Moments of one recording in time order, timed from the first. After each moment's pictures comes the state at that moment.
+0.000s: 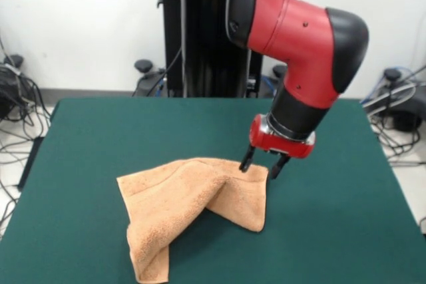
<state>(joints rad) 0.22 -0.13 -0.38 1.43 0.29 0.32 1.59</state>
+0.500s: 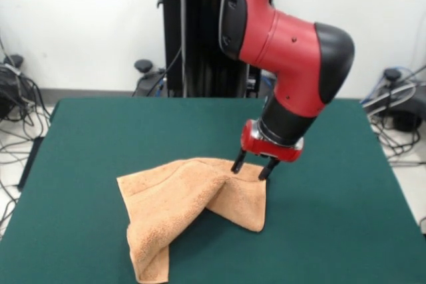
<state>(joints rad) 0.21 -0.08 -0.38 1.43 0.29 0.30 1.59</state>
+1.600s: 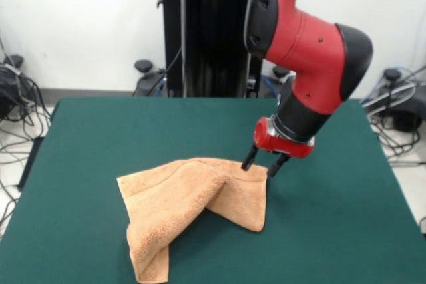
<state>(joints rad) 0.31 -0.04 -0.45 1.42 0.29 0.28 1.59</state>
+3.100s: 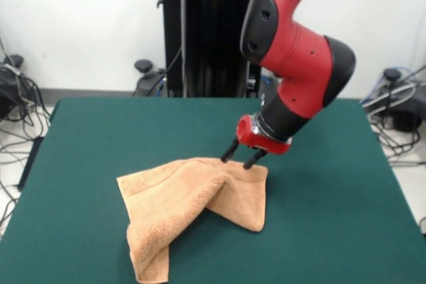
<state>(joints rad) 0.37 0.08 -0.54 1.42 0.31 0.28 1.59</state>
